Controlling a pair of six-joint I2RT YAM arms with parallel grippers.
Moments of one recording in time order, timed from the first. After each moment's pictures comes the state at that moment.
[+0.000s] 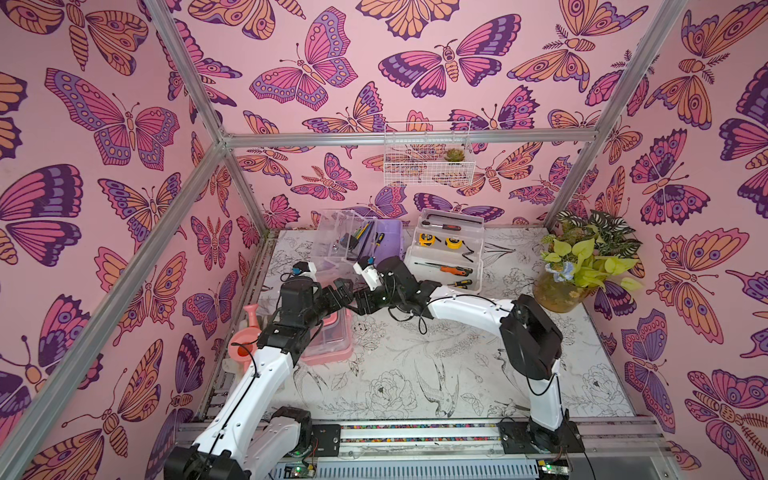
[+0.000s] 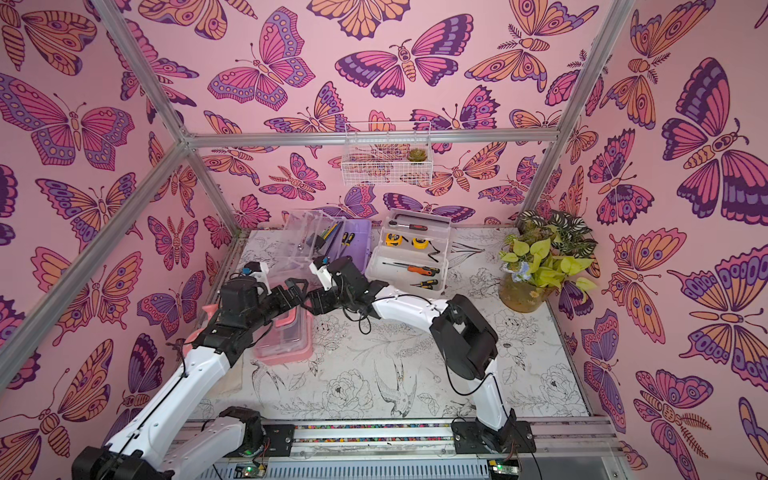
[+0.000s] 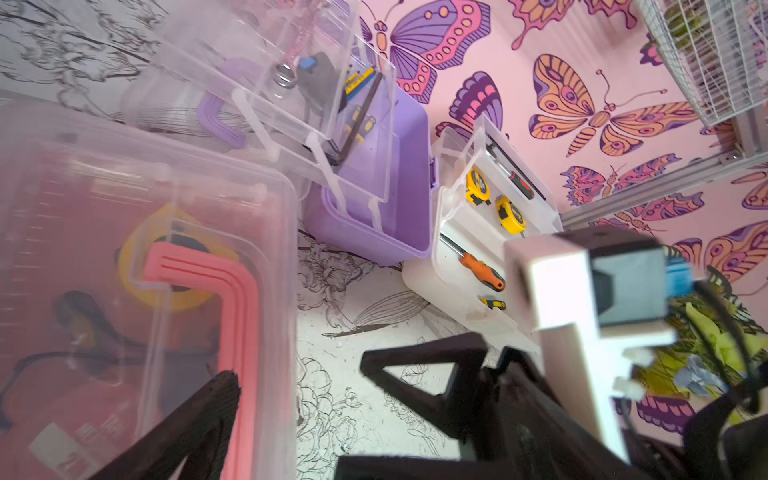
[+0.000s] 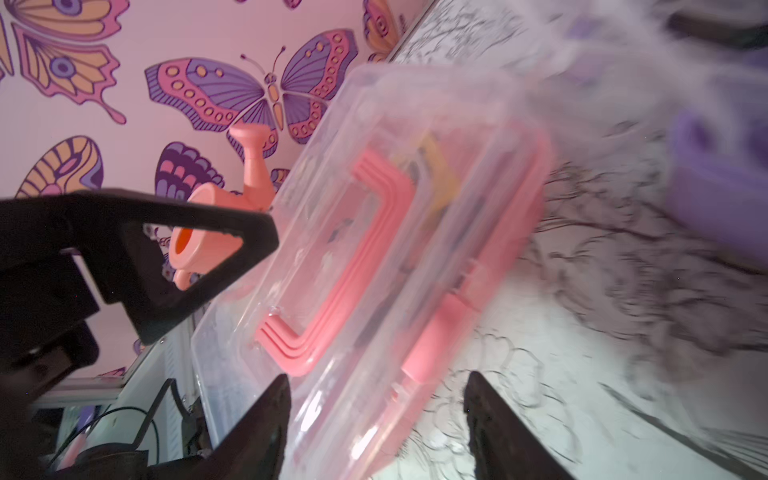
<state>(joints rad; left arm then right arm) -0.21 1.00 0.73 -0.23 0.18 -0.64 0.86 1.98 1.51 -0.10 -0.34 0.44</state>
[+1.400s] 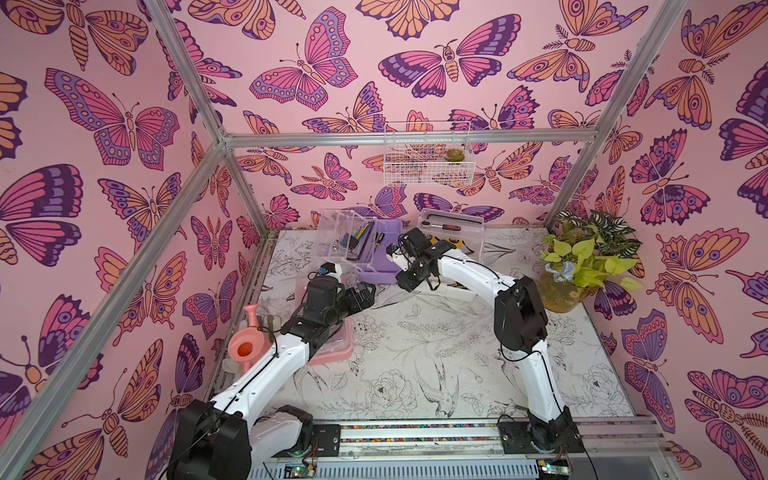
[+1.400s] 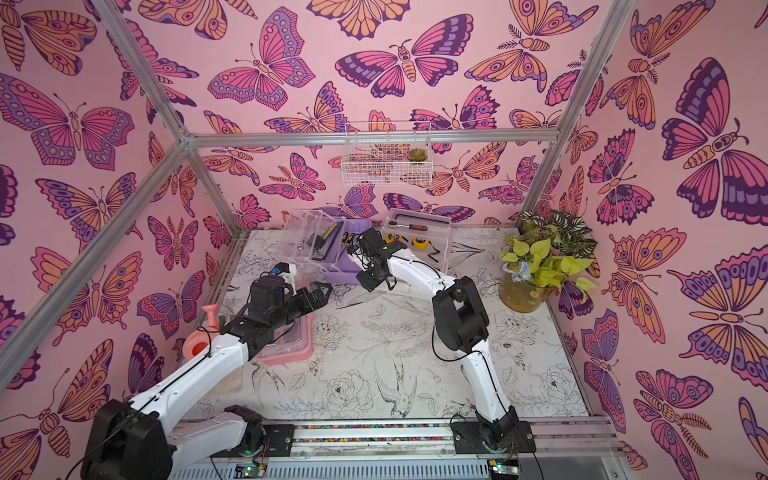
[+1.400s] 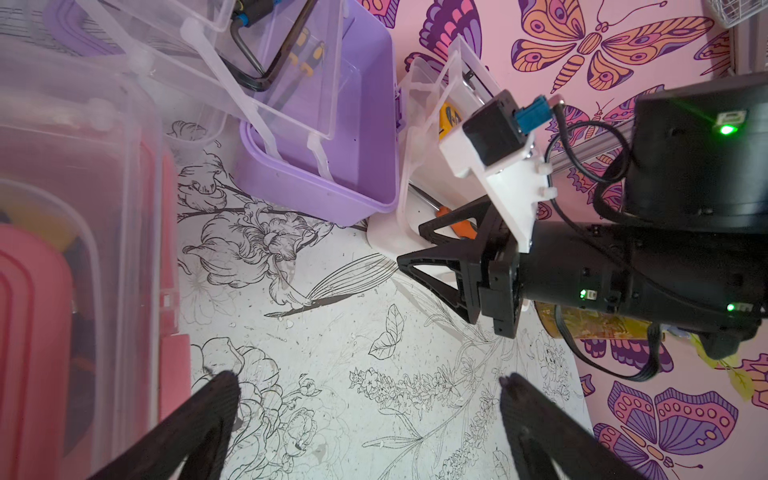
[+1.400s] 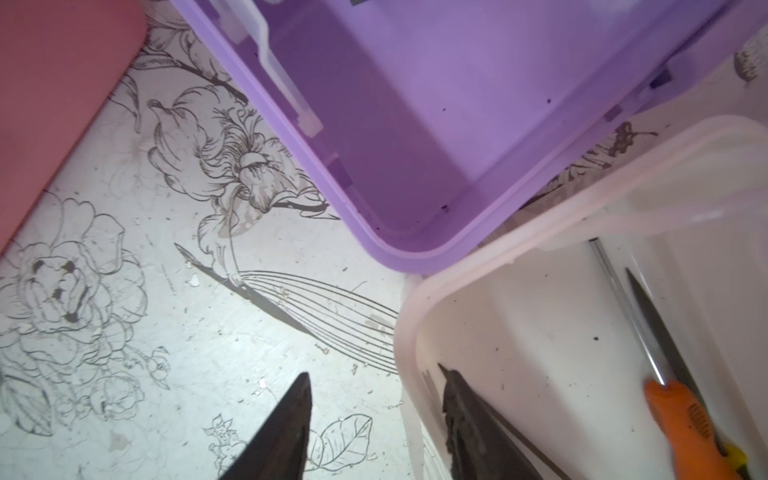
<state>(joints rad) -0.34 1.14 0.70 -0.08 0.18 -0.69 0.64 2.24 1.96 -0.83 -0.08 -0.16</state>
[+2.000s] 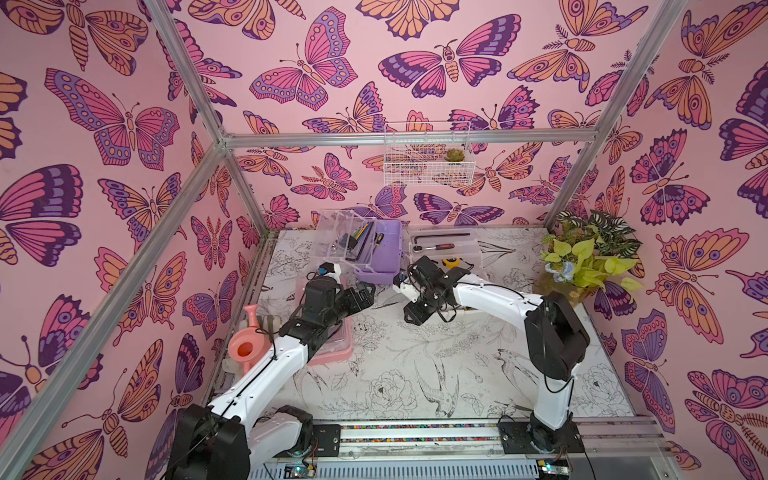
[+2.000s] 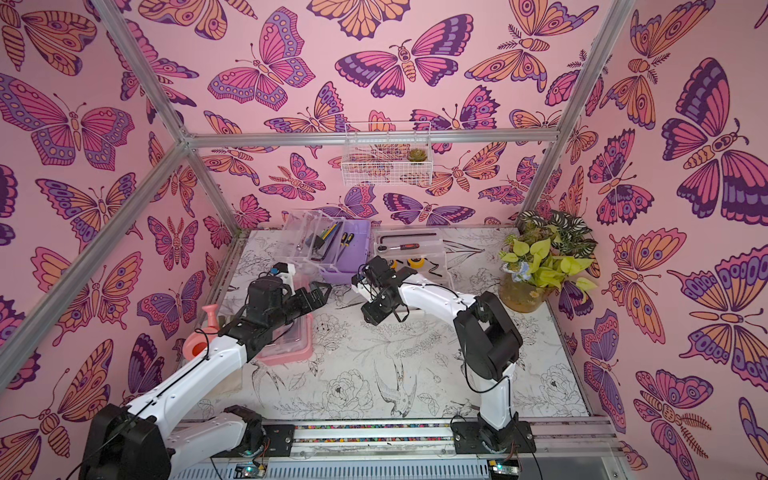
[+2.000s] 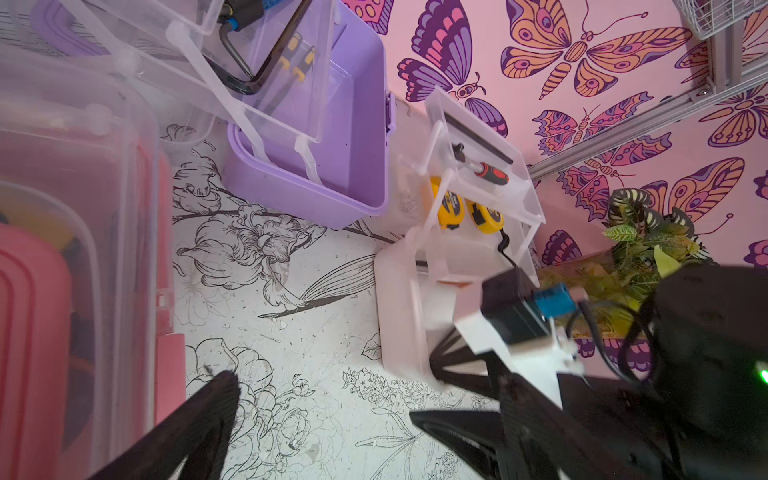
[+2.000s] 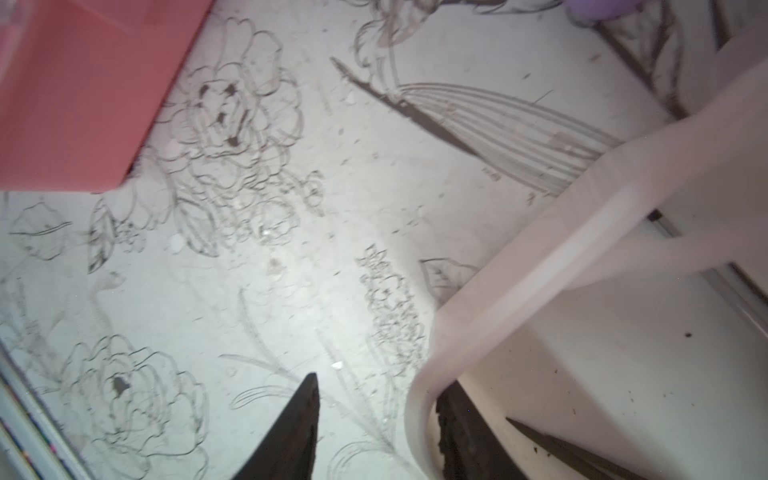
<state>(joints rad) -0.33 1.12 0.69 -0.08 0.19 -0.70 0.76 1.87 1.38 -0.70 -0.22 -0.01</state>
